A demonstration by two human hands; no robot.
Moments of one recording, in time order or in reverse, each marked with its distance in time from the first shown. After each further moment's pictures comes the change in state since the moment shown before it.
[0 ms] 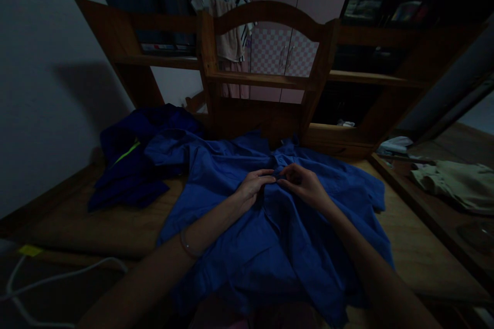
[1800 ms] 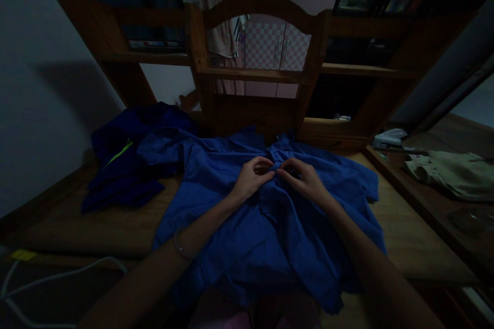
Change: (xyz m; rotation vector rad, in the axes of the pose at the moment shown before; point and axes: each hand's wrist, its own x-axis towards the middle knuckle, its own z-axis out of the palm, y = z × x) left_hand -0.012 0.011 0.005 0.461 -0.083 0.519; right_hand -0.003 -0.007 -0.009 -0.085 0.038 -0.064
